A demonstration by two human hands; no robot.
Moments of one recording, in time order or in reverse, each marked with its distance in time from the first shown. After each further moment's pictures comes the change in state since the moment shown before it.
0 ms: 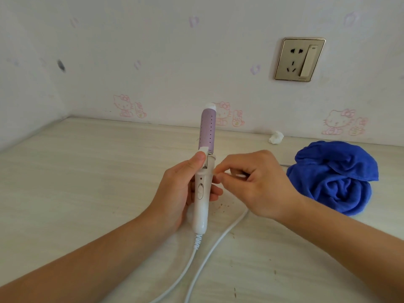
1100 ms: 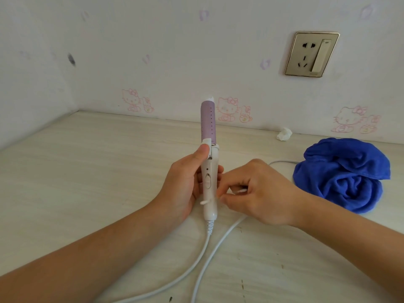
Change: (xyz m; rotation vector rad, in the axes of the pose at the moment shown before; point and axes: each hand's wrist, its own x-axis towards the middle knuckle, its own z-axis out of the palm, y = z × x) left_hand 0.005 0.002 -0.003 0.007 0.044 -0.036; right_hand -0.005 -0.006 0.002 -0.013 -0.350 0.029
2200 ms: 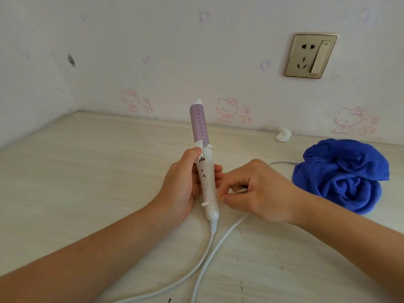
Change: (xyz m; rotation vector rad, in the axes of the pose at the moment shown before) left_hand -0.002 0.004 0.005 -0.063 0.066 -0.022; right_hand 0.001 0.003 -0.002 0.060 -0.028 0.044
